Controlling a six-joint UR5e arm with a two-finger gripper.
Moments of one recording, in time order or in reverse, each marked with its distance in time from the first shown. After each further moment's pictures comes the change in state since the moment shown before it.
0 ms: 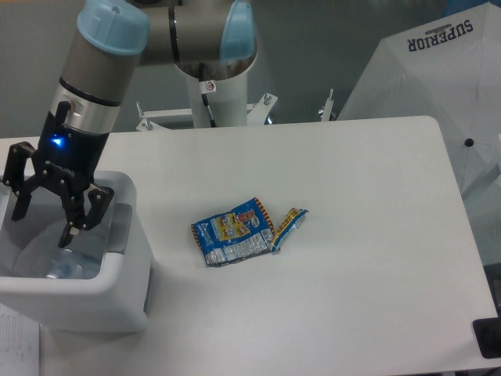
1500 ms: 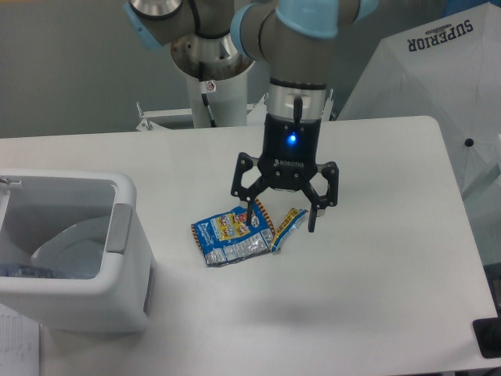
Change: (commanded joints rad) arm 0.459 0.014 -0.182 -0.009 0.164 0.345
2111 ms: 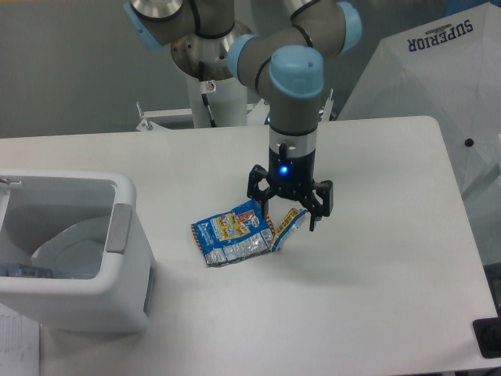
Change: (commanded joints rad) arm -0.002 -0.061 -0.152 -0.002 0.219 0.413
